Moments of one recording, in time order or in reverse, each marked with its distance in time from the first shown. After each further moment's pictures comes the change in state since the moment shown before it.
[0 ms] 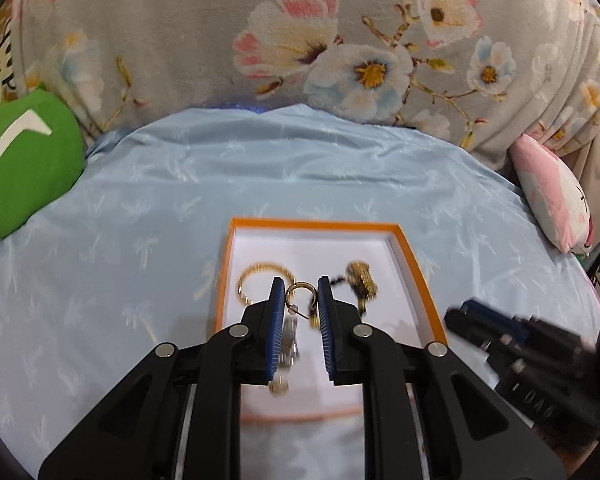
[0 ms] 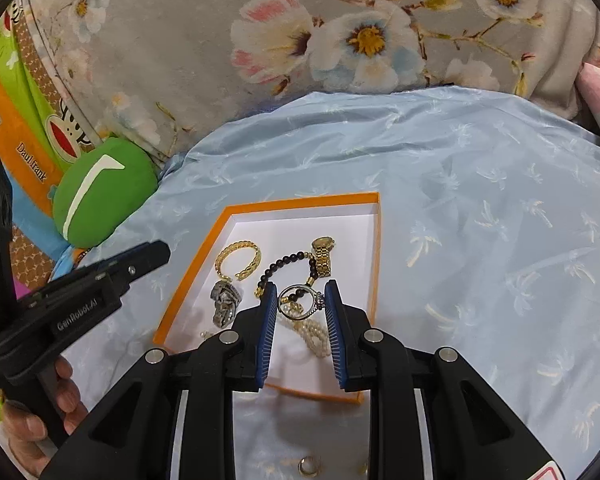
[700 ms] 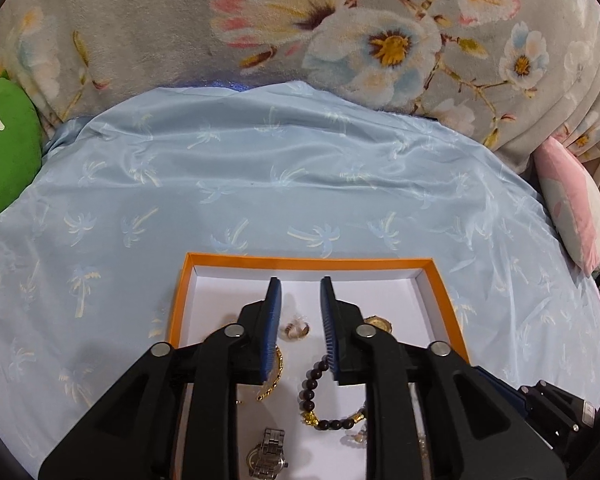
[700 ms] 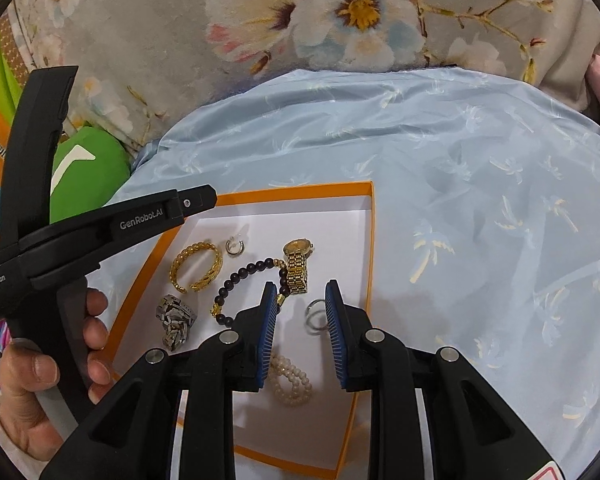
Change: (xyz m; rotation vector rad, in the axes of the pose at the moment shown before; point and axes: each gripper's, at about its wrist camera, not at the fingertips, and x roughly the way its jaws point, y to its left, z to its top) left arm 0.097 -0.001 0.030 -0.027 0.052 -0.023; right arm 0.041 -0.014 0.002 0.004 0.001 -0.041
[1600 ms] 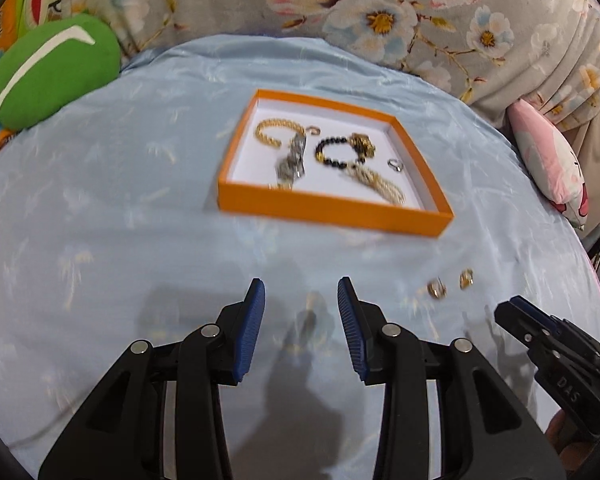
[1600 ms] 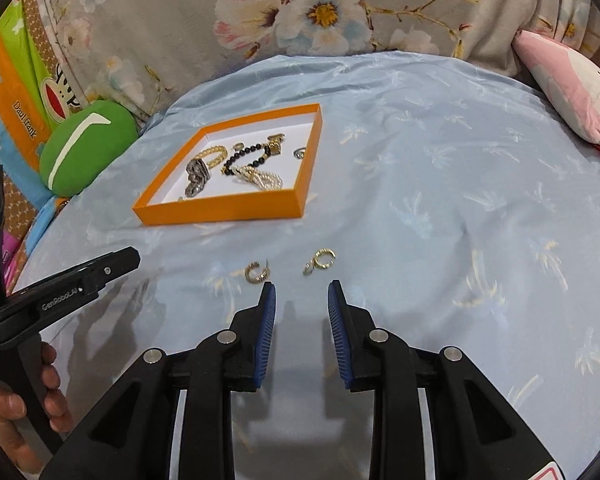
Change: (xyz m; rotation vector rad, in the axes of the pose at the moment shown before) left arm -0.143 0.001 -0.189 -0.078 0.051 0.035; right arm -0.119 -0.015 -0.145 0.019 0.023 -0.095
